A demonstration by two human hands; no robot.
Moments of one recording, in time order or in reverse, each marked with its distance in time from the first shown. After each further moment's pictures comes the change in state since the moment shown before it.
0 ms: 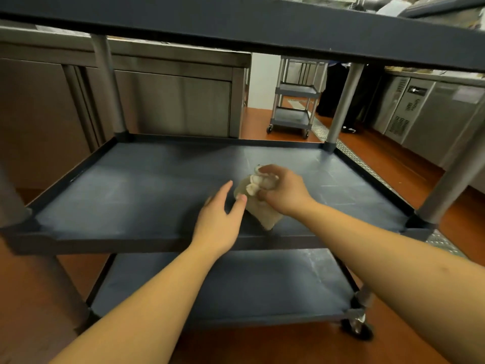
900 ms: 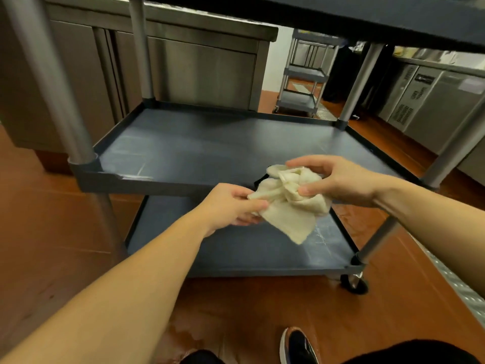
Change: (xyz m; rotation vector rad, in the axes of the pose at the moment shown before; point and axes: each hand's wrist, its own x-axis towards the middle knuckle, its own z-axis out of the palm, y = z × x) left_hand -0.077 -0.024 -0.082 -0.327 -0.543 -0.102; right_hand -0.119 -0.049 -0.047 0.310 -0.573 0.118
